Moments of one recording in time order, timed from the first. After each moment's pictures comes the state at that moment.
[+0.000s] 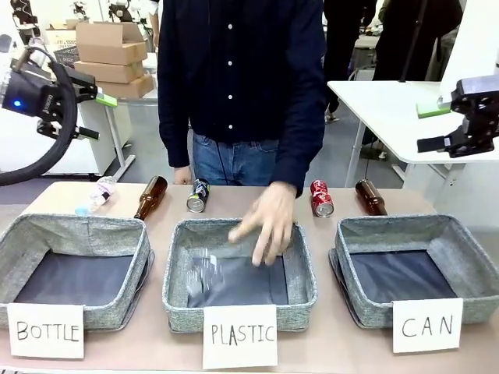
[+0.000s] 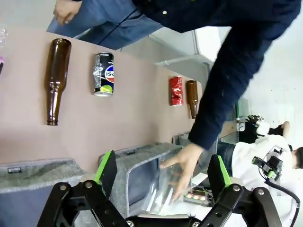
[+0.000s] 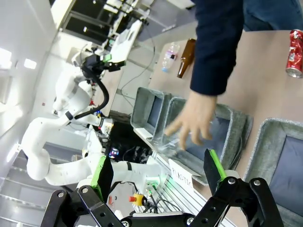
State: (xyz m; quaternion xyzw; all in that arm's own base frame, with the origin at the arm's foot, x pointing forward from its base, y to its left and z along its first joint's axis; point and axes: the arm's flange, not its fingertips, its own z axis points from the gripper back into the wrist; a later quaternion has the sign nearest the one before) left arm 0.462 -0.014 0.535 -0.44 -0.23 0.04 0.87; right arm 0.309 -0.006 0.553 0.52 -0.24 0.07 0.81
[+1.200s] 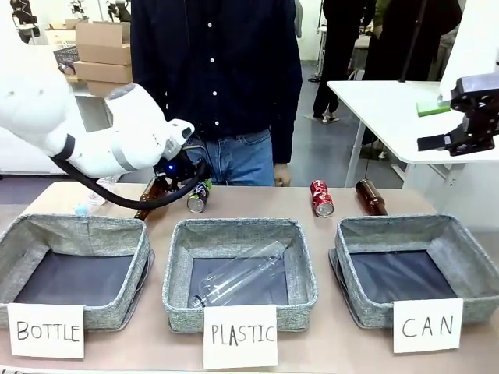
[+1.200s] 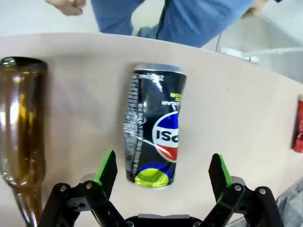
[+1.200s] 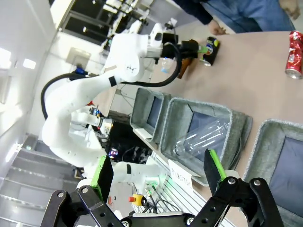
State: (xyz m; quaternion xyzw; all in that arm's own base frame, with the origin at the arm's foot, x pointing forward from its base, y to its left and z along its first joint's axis) left arm 0.620 -0.228 0.338 -0.17 -0.15 0.01 0.97; right arm 0.310 -0.006 0.556 0.52 -0.24 0.07 0.81
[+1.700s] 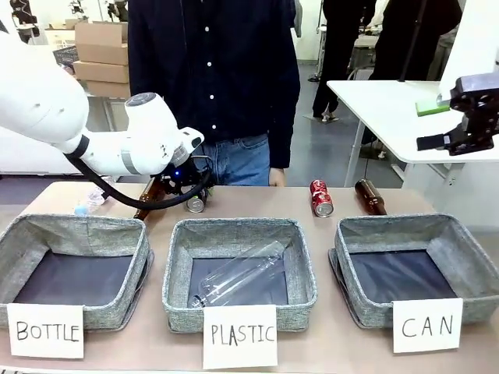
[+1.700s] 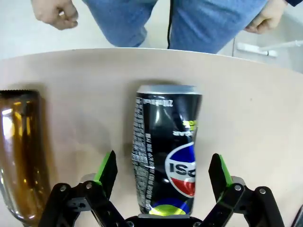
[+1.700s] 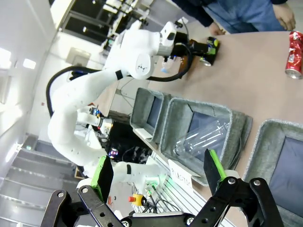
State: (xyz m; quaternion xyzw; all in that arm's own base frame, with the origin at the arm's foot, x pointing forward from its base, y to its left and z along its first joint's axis) left arm 0.640 -0.237 0.312 -0.12 -0.16 -0.03 0.98; right arm 0.310 -0.006 0.556 0.52 -0.24 0.07 0.81
